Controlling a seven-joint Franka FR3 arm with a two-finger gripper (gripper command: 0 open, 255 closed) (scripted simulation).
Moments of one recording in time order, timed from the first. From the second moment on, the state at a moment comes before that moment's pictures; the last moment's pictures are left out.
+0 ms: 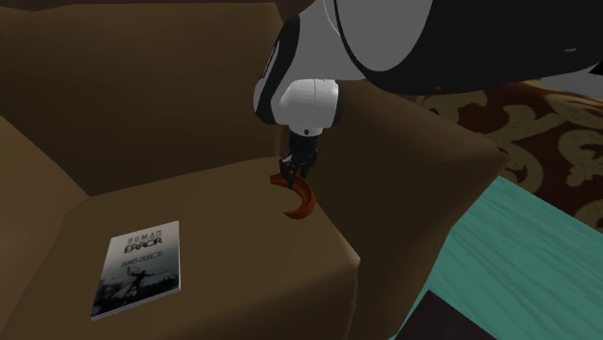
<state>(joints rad) -0.24 0.77 -0.20 -1.55 0.39 2.31 -0.70</state>
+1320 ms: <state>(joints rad) -0.23 0.66 -0.23 -1.56 0.35 2.19 -0.67</state>
